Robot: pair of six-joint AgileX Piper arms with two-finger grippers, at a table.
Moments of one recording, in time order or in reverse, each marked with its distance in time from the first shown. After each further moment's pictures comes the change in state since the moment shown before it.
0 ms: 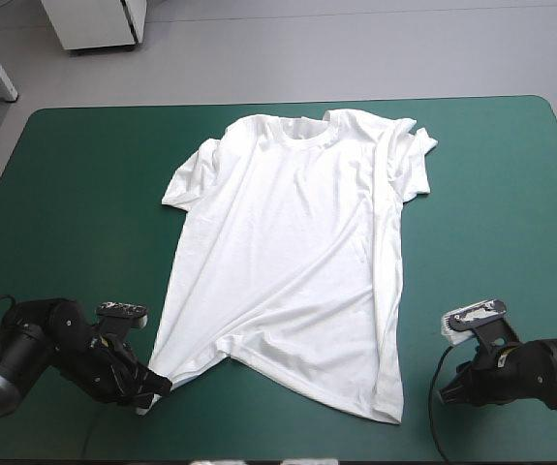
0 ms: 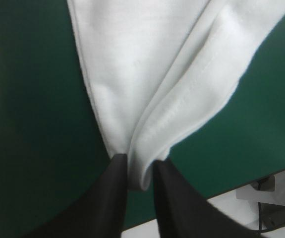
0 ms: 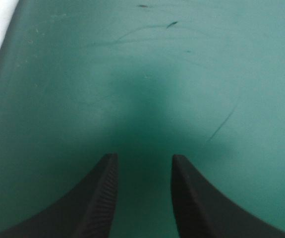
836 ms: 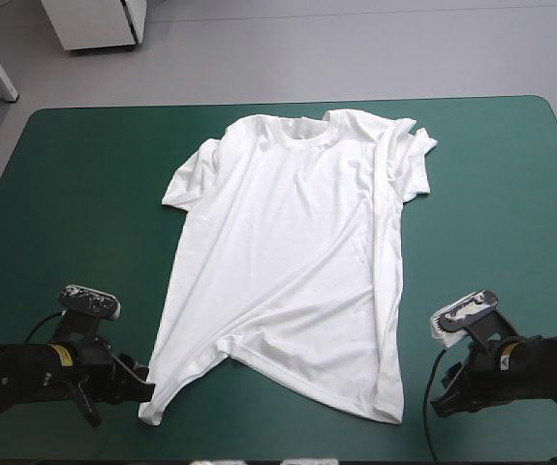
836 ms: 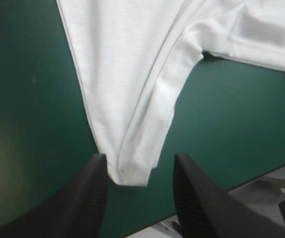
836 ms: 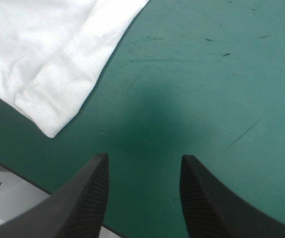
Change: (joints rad) left arm -0.107 -0.319 -0.150 0.059 0.035 -0.094; right arm 0.198 -0.086 -0.216 0.015 0.256 0.064
